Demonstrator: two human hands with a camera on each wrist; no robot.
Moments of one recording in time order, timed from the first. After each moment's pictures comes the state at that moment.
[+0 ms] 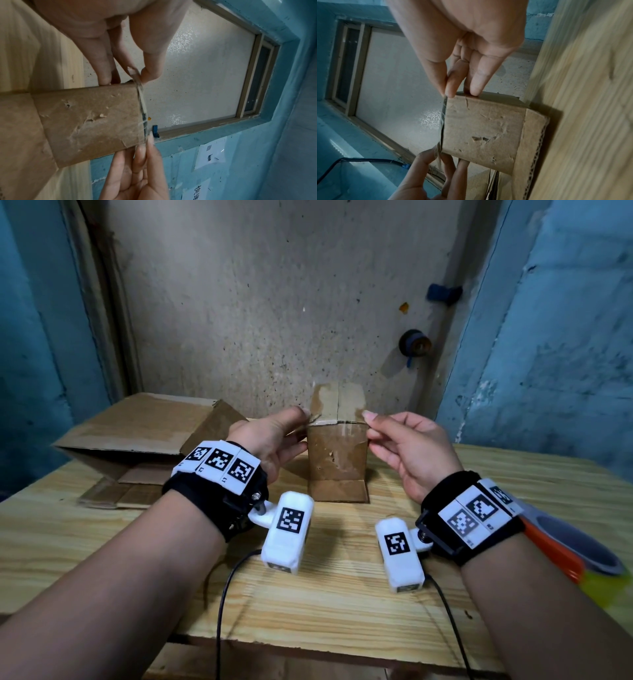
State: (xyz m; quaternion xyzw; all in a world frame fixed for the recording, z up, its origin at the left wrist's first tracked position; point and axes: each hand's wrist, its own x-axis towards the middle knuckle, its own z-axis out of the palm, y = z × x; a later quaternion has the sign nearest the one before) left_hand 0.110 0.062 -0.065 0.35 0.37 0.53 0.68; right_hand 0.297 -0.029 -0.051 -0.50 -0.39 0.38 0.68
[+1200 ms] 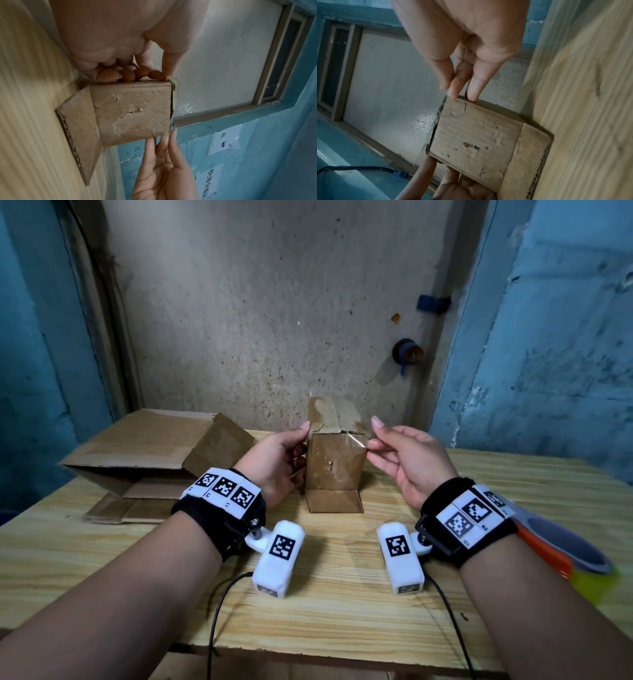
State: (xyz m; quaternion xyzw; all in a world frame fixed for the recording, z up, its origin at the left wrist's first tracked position) left_hand 0.115 0.038 -0.068 0.44 0.33 0.42 0.72; right_hand 0.311 -0.027 -0.056 -0.47 -0.36 0.42 0.69
